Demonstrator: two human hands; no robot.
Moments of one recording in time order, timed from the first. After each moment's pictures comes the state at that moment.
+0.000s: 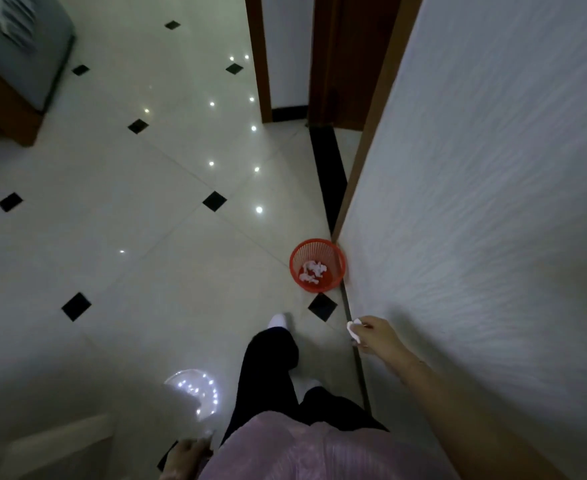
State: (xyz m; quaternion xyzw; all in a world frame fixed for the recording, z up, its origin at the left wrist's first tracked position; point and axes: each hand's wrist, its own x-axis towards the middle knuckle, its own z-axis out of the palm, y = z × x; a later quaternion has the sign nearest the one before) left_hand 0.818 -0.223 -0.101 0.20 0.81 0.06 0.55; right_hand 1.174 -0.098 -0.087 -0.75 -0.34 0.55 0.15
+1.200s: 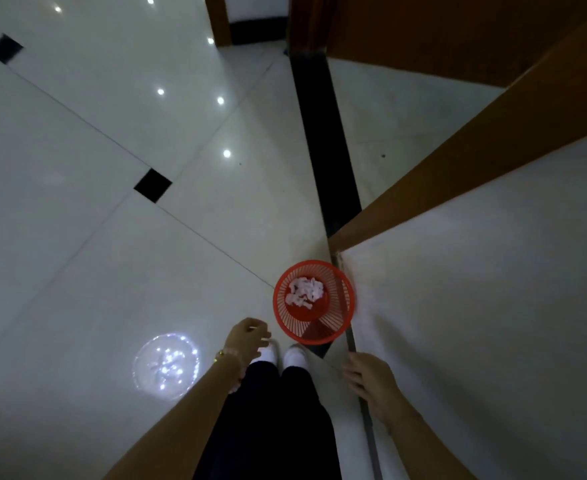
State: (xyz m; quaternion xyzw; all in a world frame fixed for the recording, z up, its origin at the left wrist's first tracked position) left_hand 0.969 0.231 -0.314 0.21 0.71 0.05 0.67; right_hand 1.179 0.136 -0.317 -0.77 0.06 0.60 0.18
